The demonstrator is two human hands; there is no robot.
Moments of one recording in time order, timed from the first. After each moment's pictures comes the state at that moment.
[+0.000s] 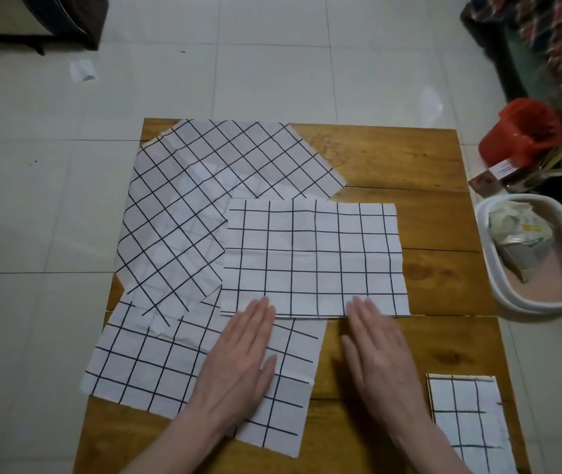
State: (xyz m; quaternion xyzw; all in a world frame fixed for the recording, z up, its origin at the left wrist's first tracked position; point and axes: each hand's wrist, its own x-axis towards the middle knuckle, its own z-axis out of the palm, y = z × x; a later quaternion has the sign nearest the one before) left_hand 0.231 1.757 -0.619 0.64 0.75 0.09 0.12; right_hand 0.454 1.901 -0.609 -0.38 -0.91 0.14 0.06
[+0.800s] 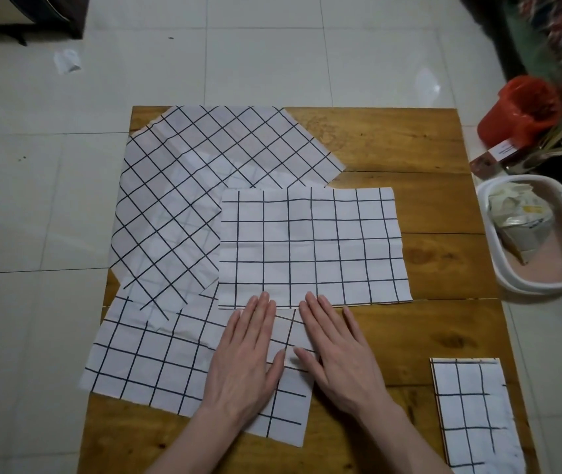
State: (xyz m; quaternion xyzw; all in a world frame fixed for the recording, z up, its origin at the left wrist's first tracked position) left_hand 0.248 1.754 -0.646 0.59 0.79 -0.01 0.17; right_hand 0.420 1.872 -0.638 -0.32 -0.92 0.19 -0.11
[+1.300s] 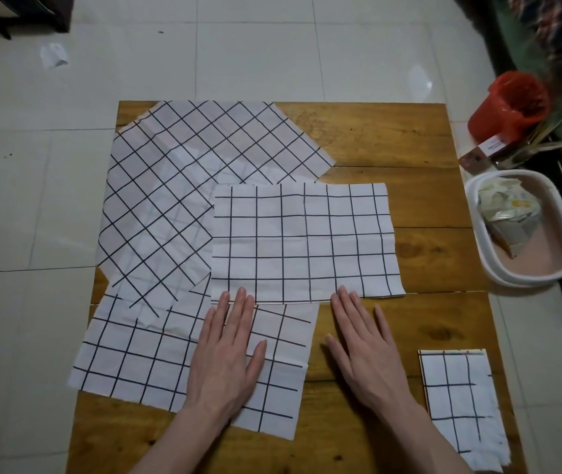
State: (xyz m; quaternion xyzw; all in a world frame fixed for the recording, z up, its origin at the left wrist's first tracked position) left_hand 0.242 1.744 -0.648 0.56 0.81 0.01 0.15; right_hand 0.468 1.891 -0.640 -0.40 -0.89 0.18 -0.09
